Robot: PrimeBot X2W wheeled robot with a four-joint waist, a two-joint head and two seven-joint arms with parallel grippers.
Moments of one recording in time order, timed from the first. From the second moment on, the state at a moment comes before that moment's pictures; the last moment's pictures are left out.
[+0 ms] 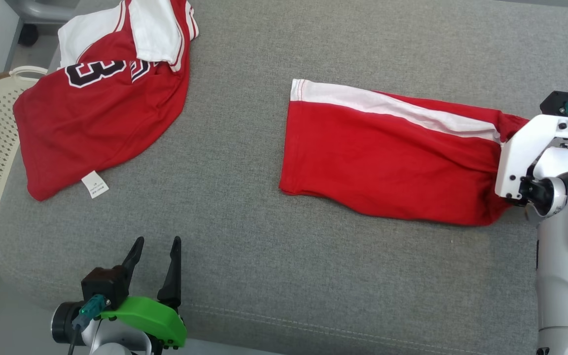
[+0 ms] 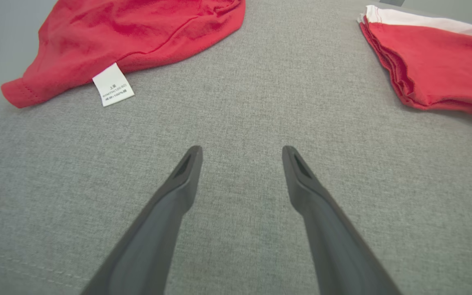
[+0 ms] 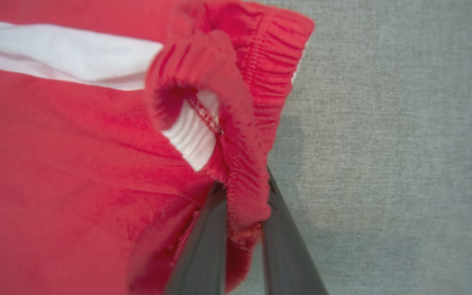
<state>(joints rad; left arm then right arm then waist) -0.12 0.17 -0.24 0.34 -0.36 -0.03 -0.19 -0.64 -0.05 -0.37 0.42 -0.09 0.13 0.92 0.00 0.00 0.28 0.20</state>
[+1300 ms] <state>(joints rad) -0.12 0.14 -0.29 0.40 -0.39 -0.03 -0.22 -0.80 -0.06 -0.11 0.46 -0.03 0.13 1.21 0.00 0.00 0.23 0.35</state>
